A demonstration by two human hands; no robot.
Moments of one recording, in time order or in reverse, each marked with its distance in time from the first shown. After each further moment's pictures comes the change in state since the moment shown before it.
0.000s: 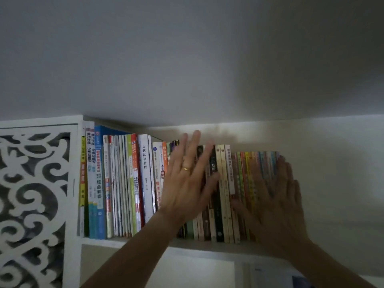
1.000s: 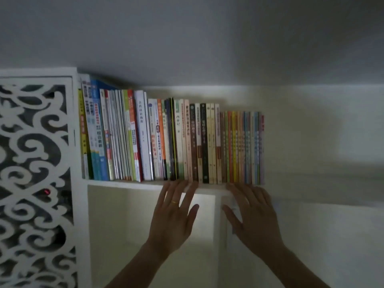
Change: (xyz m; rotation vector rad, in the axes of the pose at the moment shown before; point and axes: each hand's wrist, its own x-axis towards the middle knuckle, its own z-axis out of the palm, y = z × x) left_hand -0.186 0.051 -0.001 -0.081 -0.218 -0.059; right_hand -0.131 0.005 0.005 0.027 -0.025 -0.185
